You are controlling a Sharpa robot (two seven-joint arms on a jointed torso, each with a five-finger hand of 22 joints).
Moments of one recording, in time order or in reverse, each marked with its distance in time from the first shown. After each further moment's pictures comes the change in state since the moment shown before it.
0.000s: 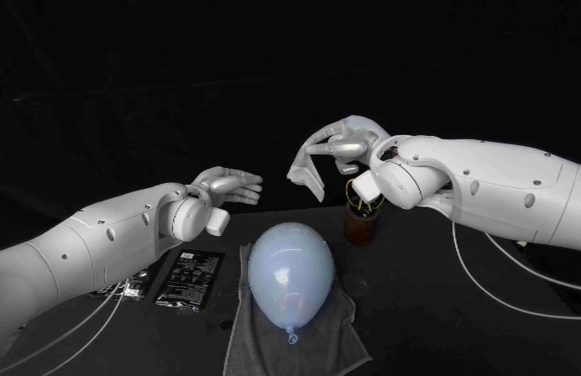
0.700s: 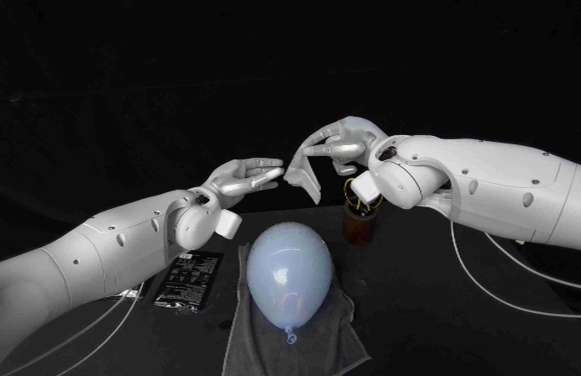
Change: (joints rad) left arm -0.027 0.031 0.003 0.001 0.033 0.218 0.305; left_hand 0.288 0.049 -0.714 0.237 0.000 -0.282 -0.043 -0.166 -0.118 -0.197 -0.047 -0.362 -0.096 -0.474 0.096 -0.594 -0.203 -0.061 -0.223 0.019 -0.474 -0.288; right arm 0.000 0.003 0.000 -0.002 0.005 0.034 0.005; right_hand 0.000 0.000 0.004 -0.004 0.000 -0.003 0.000 0.001 -0.001 0.000 0.000 -0.001 0.000 0.003 -0.003 -0.003 -0.001 0.000 0.000 0.000 0.000 0.001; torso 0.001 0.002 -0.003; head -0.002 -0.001
